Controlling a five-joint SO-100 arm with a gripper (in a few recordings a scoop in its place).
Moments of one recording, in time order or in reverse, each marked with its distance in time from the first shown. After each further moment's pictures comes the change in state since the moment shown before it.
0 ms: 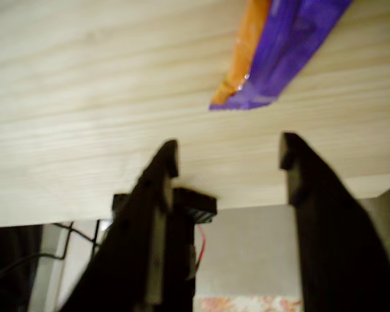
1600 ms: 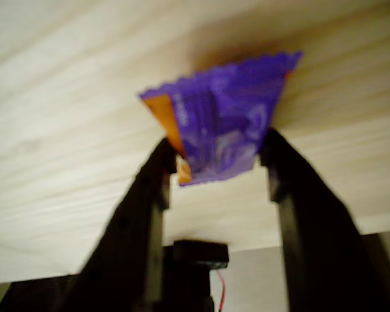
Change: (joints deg) arm 5.1 -2.5 9.8 -18.8 2.6
